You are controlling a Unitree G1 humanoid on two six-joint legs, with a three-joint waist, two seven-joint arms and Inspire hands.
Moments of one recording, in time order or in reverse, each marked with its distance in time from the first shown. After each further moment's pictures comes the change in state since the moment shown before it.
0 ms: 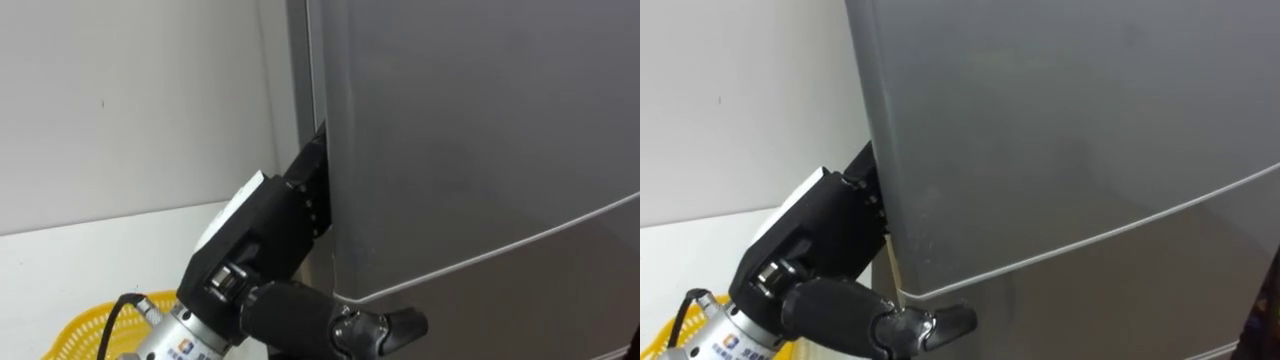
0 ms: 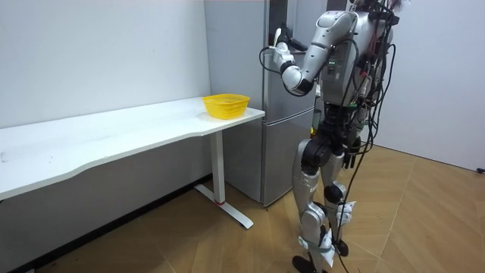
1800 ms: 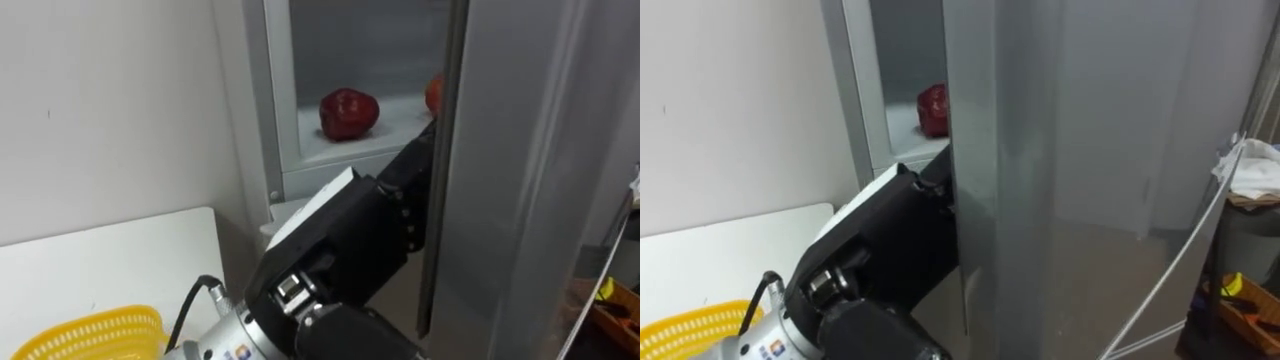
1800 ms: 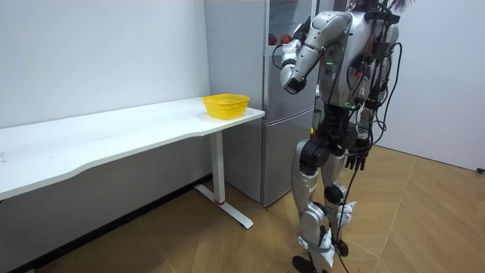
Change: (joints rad) left arm -0.107 -0.021 -0.165 -0.001 -0.112 -0.023 -0.072; right arm -0.006 -0.009 -0.003 0.044 0.003 0.000 -0.027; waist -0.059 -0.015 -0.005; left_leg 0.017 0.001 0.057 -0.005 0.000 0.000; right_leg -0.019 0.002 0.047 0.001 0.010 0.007
